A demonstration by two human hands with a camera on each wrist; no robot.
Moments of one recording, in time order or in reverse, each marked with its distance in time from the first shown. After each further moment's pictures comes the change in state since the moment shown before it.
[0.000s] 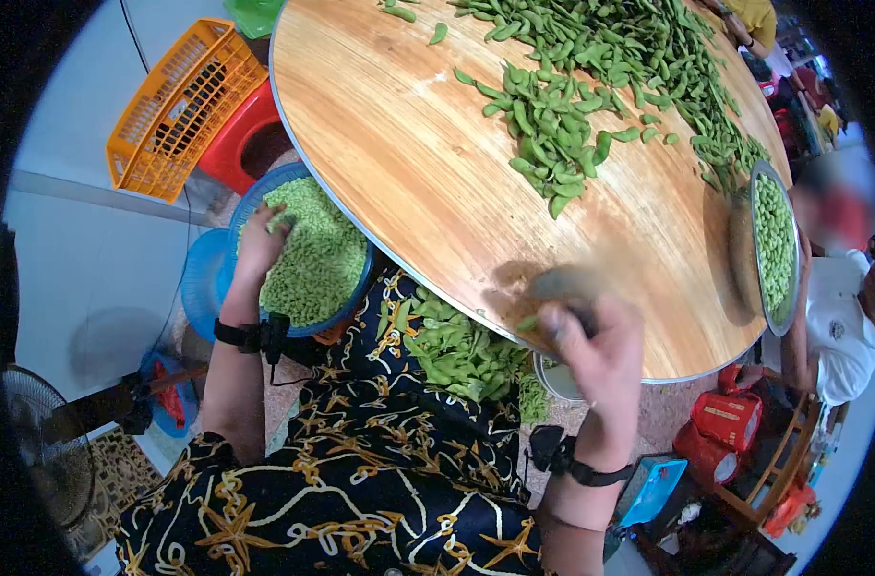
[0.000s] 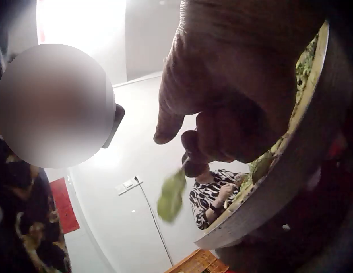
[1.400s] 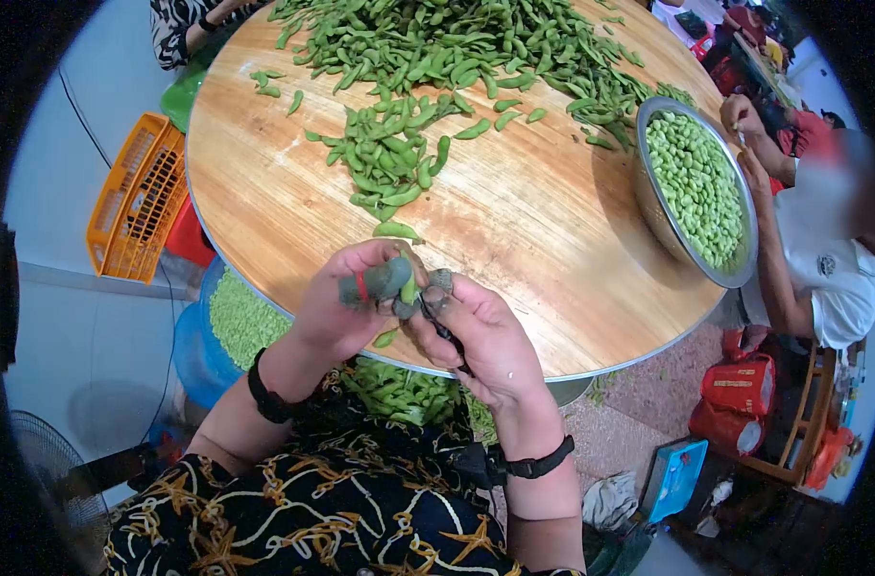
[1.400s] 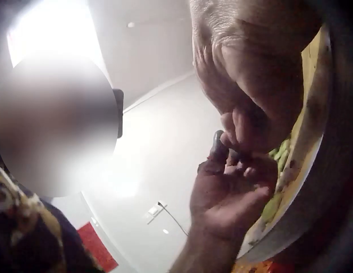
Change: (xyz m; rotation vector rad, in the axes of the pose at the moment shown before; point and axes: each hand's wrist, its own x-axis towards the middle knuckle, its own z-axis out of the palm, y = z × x) left_hand -0.059 0.321 -0.030 -1.856 -1.026 0.035; right_hand 0.005 0.025 -0.038 0.970 -0.258 0.309
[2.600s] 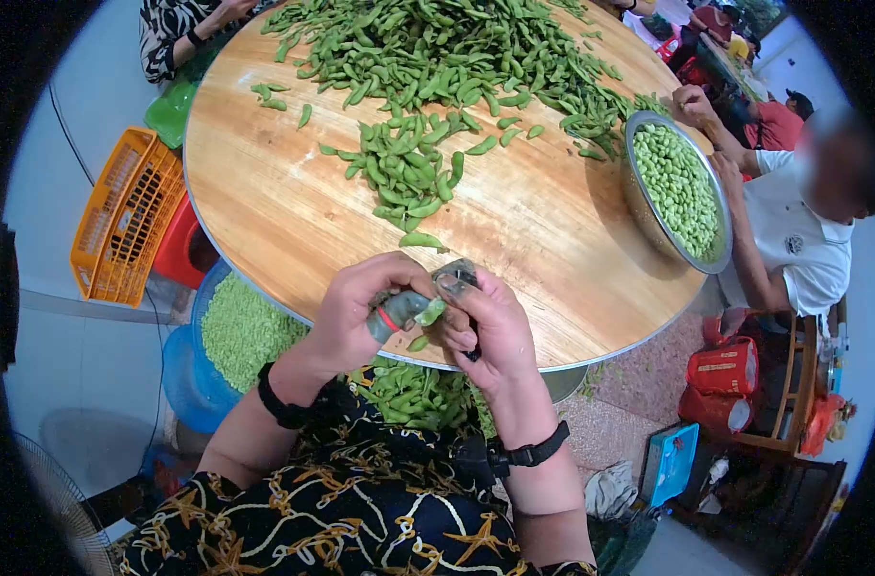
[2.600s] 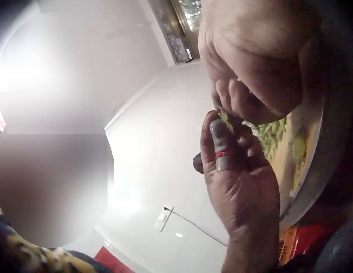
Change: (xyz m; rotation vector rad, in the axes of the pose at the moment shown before) left_hand -0.022 0.029 -0.011 0.958 -0.164 0.463; right_hand 0.019 0.019 0.022 0.330 0.087 -0.127
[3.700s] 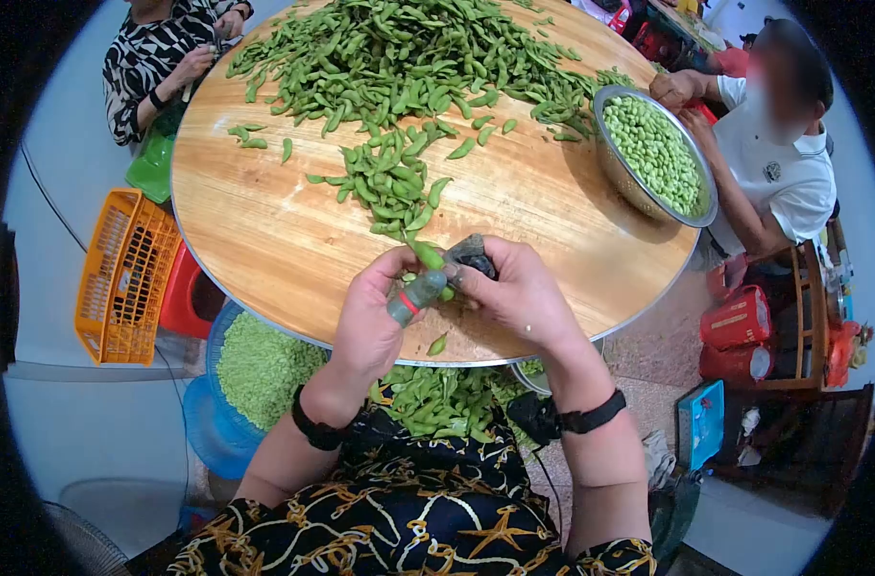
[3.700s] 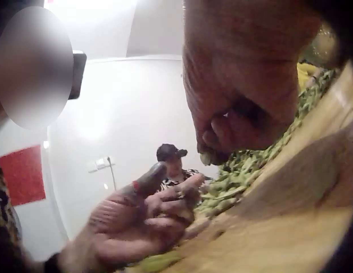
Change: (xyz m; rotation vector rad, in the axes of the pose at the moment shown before) left_hand 0.008 -0.005 0.013 -0.629 0.153 -0.364; right_hand 0.002 -0.033 0.015 -1.062 0.155 -0.121
